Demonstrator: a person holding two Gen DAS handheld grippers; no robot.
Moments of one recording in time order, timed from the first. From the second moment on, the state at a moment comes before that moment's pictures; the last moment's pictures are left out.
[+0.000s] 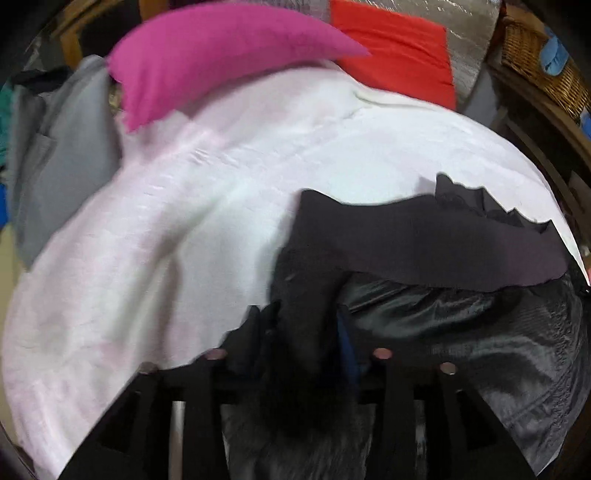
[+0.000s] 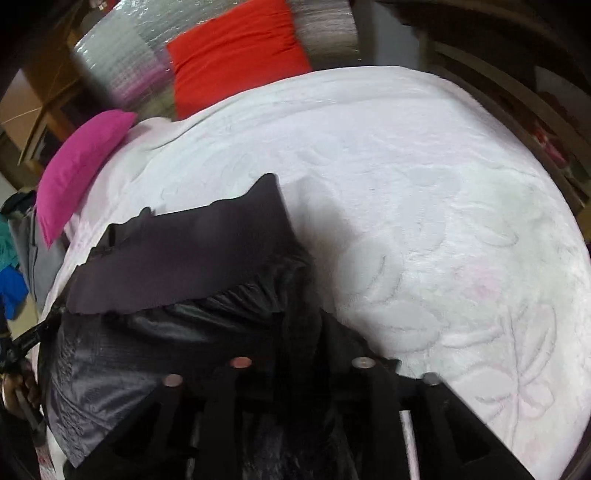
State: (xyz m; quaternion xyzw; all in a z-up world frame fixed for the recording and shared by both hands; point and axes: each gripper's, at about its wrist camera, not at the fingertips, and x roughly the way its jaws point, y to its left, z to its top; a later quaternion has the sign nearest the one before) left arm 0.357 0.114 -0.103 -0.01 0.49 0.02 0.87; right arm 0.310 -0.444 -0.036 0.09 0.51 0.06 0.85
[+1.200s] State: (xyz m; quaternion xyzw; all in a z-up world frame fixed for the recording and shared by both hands) left arm 0.240 0.016 -0.090 0.02 0.43 0.02 0.90; right arm 0.145 -0.293 -0.001 0.01 0.41 0.13 0.91
